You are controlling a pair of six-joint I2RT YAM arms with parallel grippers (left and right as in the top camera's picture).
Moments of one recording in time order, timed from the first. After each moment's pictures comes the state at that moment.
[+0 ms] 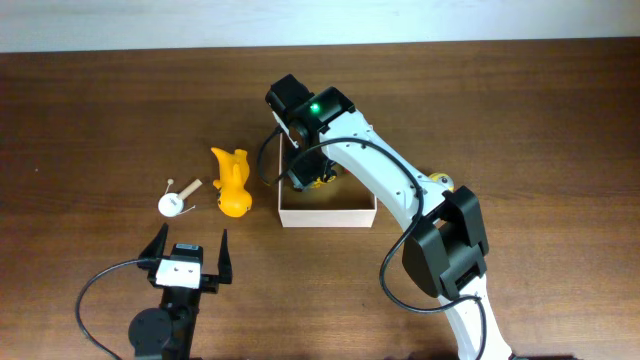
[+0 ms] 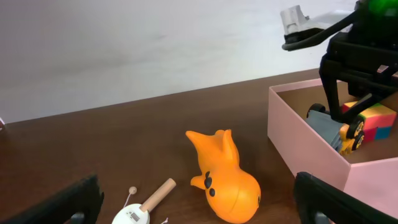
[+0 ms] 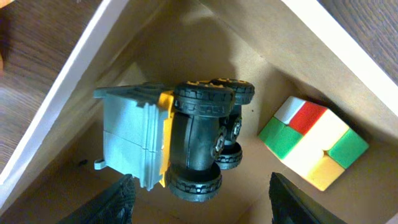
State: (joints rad) left arm 0.04 0.01 0.01 -0.07 0.12 0.14; right arm 0.64 2.28 2.13 -1.24 0.09 0.00
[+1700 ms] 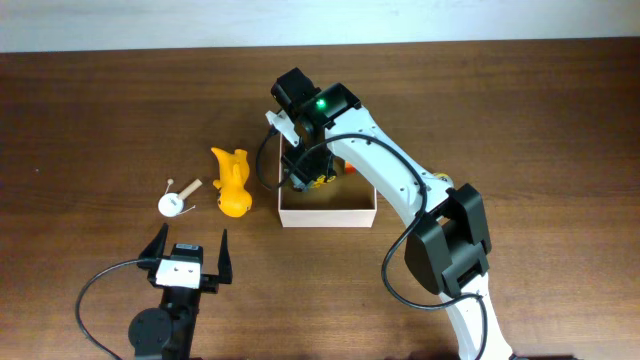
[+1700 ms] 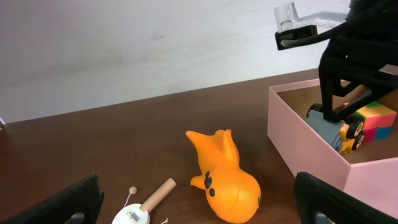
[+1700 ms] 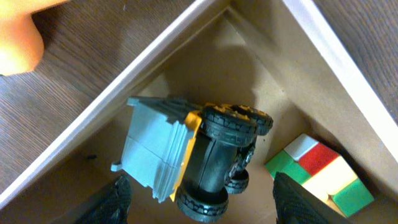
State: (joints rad) left arm 0.04 0.01 0.01 -0.07 0.12 0.14; right arm 0.62 2.28 2.13 -1.19 -0.02 -0.19
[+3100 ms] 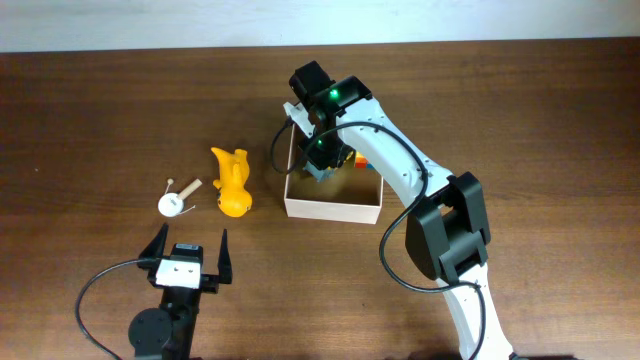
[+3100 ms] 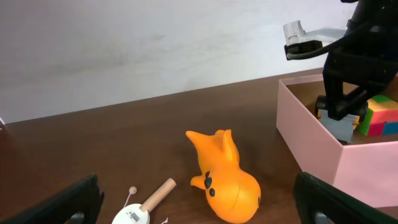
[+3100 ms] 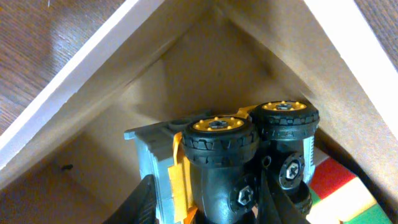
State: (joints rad) left arm 0.04 0.01 0.01 -0.07 0.12 0.14; right arm 0.54 2.35 2.15 -1.18 -0.02 -0.18
